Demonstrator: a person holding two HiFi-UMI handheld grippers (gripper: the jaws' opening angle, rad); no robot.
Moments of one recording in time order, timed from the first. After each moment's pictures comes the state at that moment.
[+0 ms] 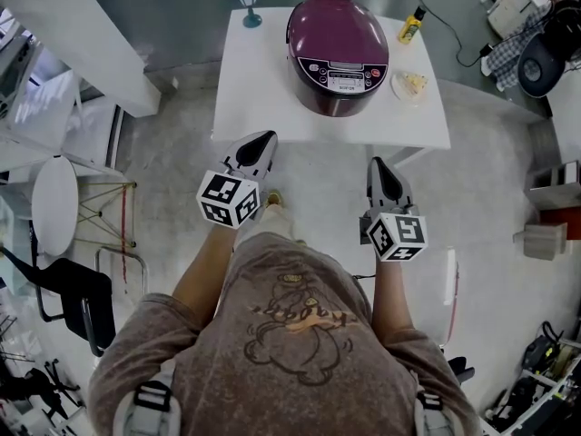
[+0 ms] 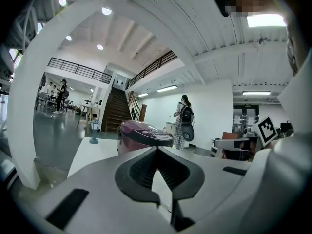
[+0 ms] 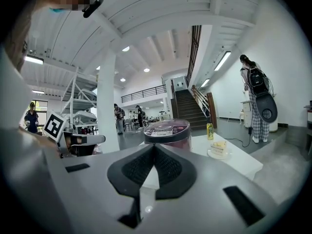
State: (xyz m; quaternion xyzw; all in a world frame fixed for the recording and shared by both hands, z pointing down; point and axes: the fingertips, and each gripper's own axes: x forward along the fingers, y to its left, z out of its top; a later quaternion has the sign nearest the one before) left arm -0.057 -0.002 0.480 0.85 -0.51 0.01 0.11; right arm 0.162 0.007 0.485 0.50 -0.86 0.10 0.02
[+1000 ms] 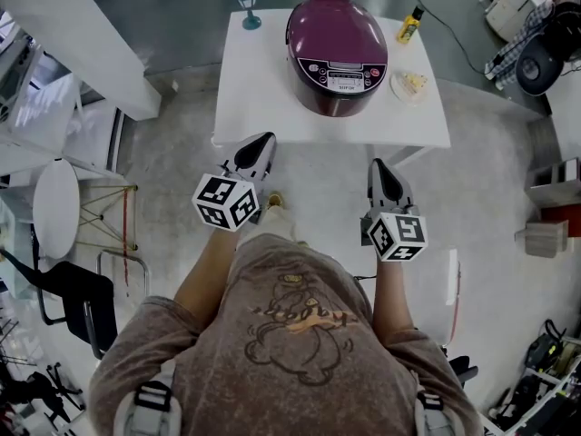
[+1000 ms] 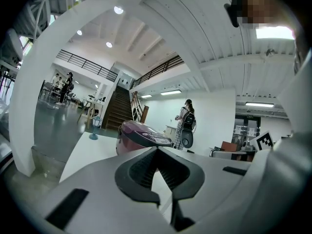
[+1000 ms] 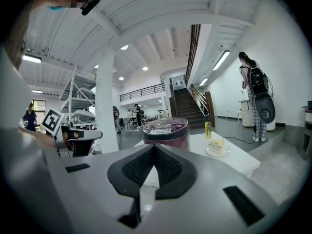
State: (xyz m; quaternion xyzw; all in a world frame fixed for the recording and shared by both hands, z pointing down) left arm -0.063 0.004 0.473 0.84 -0.52 -0.03 0.15; right arm 0.164 0.011 0.491 0.51 -0.85 0.11 0.03
